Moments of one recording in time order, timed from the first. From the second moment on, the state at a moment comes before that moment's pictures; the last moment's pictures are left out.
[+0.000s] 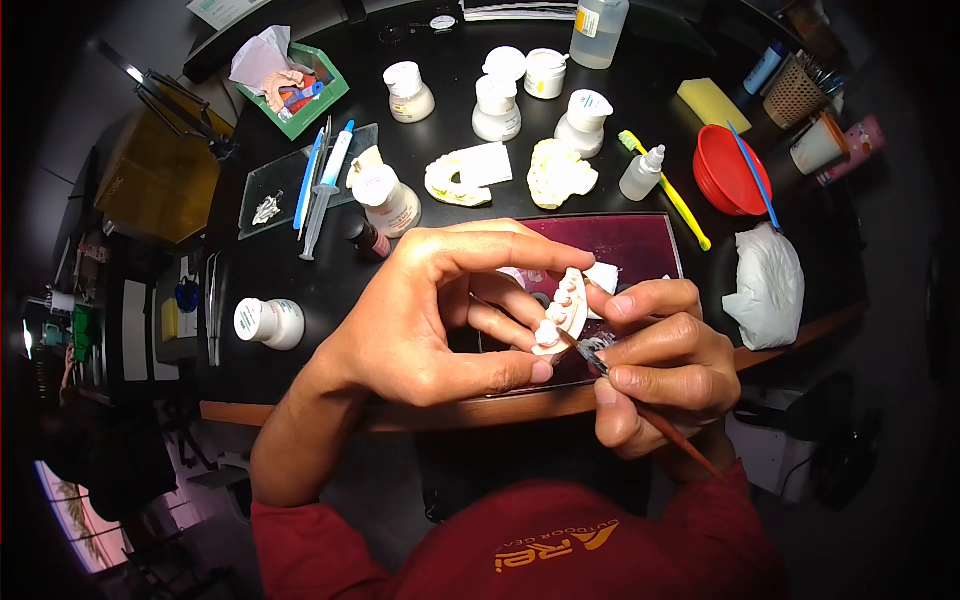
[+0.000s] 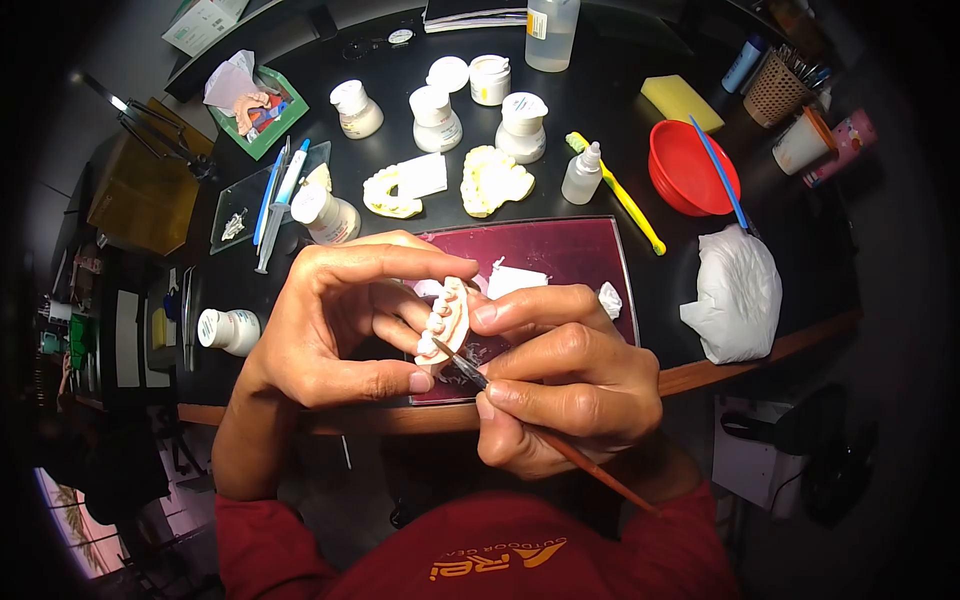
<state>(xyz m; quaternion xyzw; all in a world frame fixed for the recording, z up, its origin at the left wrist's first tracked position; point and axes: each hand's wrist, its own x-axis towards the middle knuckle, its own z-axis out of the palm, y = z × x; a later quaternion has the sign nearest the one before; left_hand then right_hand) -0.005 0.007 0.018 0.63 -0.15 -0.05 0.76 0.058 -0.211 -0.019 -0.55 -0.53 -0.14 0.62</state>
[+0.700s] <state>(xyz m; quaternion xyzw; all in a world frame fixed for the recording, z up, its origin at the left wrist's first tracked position) -0.004 0.008 0.016 0.63 -0.15 -0.06 0.76 0.058 -0.212 -0.020 -0.55 -0.53 -0.13 0.63</state>
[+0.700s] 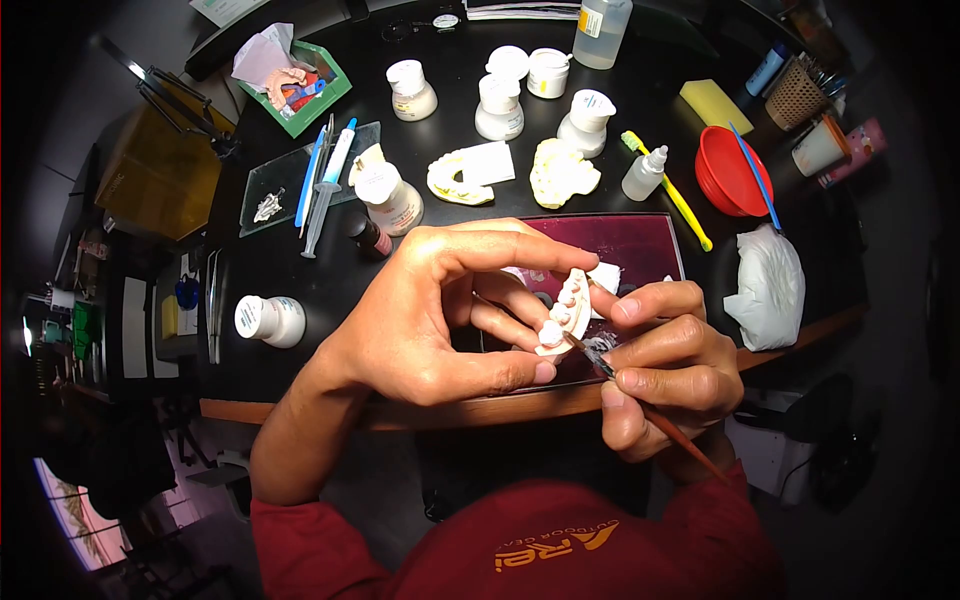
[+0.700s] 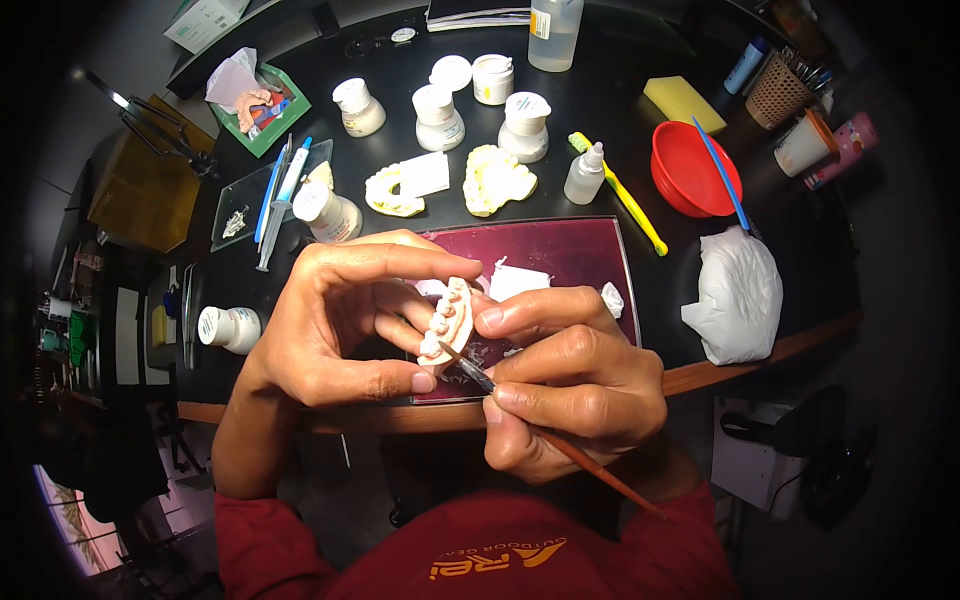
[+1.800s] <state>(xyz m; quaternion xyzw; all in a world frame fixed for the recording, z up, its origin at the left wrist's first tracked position) -0.005 0.010 0.017 0.63 -0.14 -0.07 0.76 0.056 -0.209 -0.020 -0.56 -0.54 -0.14 0.62</state>
